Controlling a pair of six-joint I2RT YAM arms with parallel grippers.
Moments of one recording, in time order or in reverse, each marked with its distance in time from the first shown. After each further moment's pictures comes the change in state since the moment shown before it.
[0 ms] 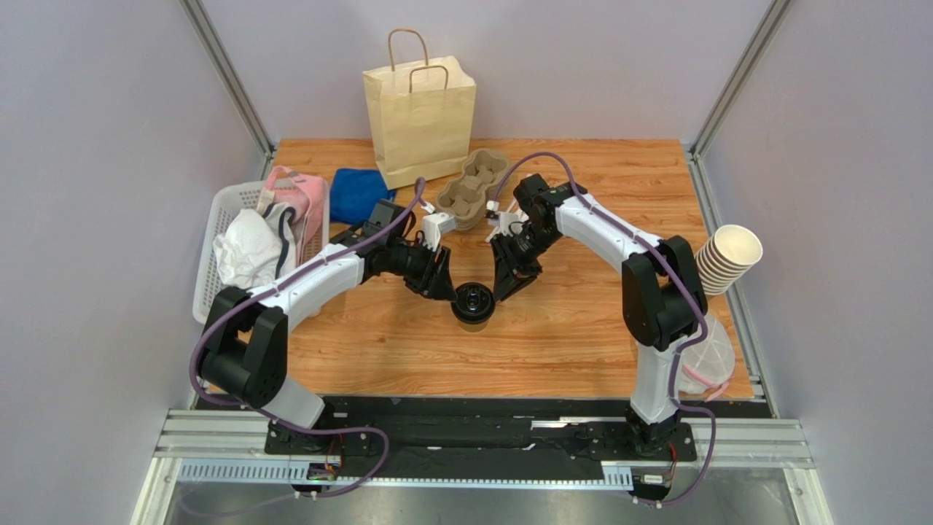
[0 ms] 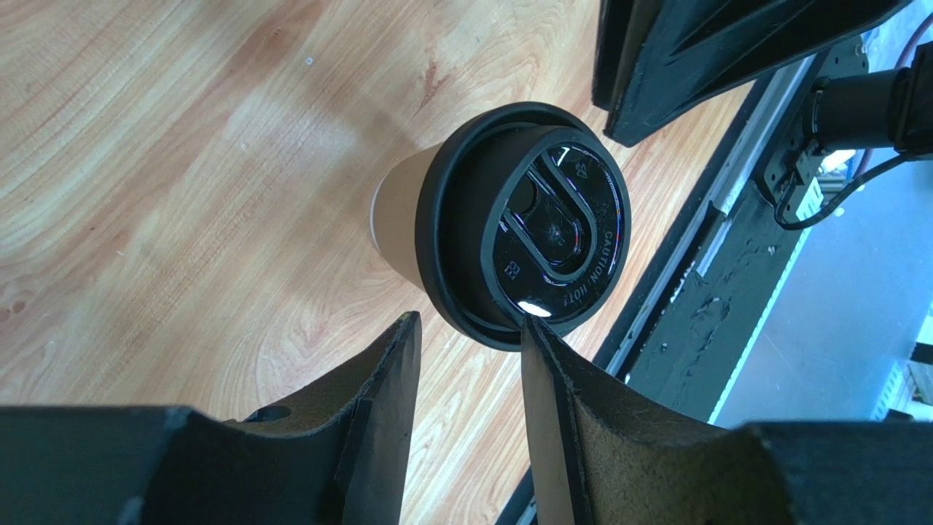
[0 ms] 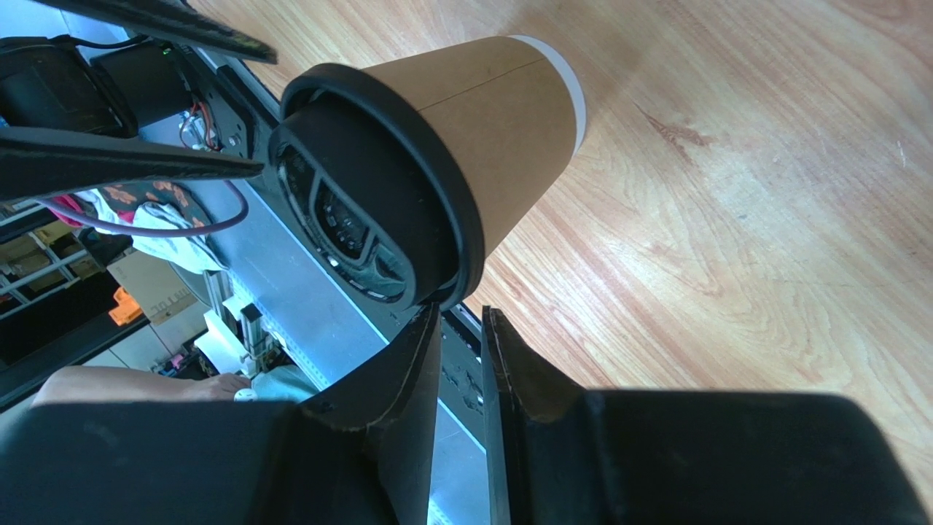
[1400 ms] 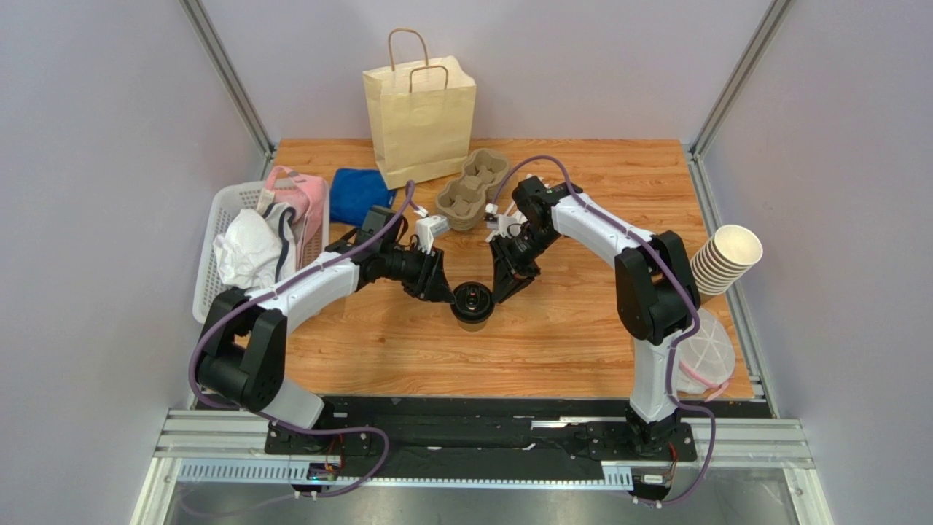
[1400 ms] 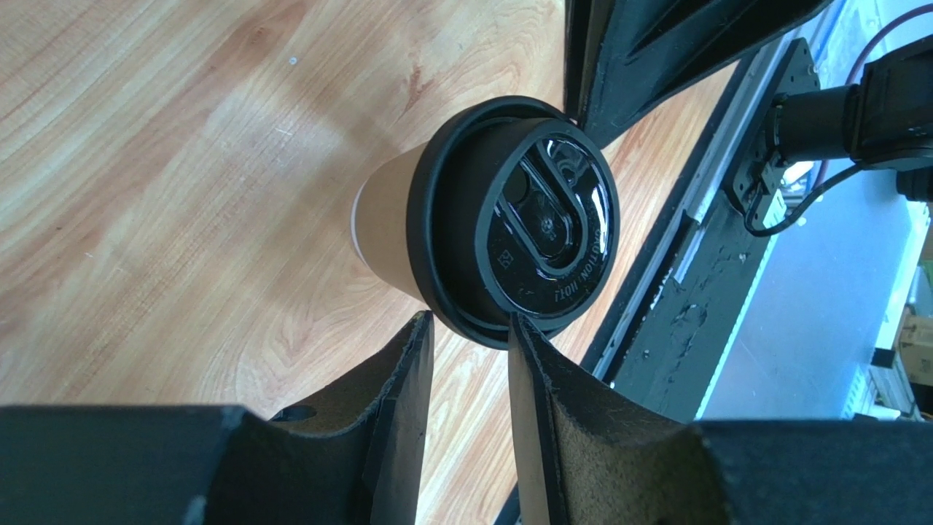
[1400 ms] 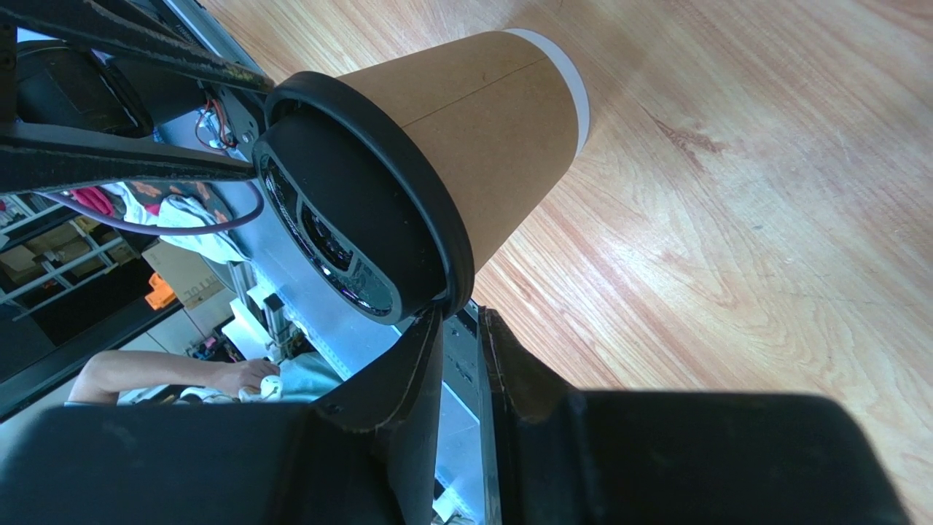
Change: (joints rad) left arm 0.035 -0.018 -0.084 0.113 0.072 -0.045; right arm 0.000 0.057 0.019 -0.018 -0.029 0.008
